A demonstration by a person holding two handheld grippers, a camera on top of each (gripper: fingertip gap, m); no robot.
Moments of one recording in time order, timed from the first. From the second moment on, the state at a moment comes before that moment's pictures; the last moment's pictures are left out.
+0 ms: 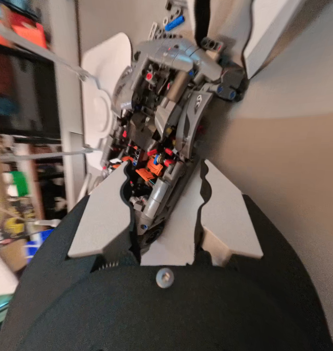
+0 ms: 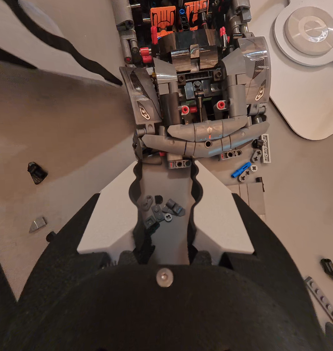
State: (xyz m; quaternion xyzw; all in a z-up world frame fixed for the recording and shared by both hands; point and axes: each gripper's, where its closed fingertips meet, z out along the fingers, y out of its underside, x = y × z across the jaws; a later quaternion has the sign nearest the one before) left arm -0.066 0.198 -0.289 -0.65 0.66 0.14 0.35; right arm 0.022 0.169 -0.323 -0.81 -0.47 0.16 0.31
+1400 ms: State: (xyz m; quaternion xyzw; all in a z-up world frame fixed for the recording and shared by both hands) left arm -0.066 0.207 -0.319 -0.75 0.62 0.01 0.22; right arm 0.020 0.175 -0.323 -0.81 -0.47 0.17 0.31
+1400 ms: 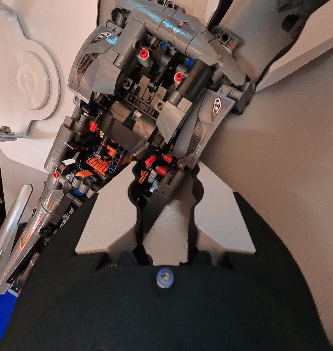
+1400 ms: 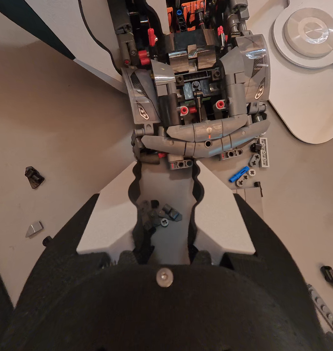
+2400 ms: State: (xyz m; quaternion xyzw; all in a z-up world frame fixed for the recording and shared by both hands) left arm -0.066 0.206 -0.319 -0.75 0.62 0.01 0.22; right arm 0.018 0.178 -0.324 -0.83 -0.44 0.16 0.31
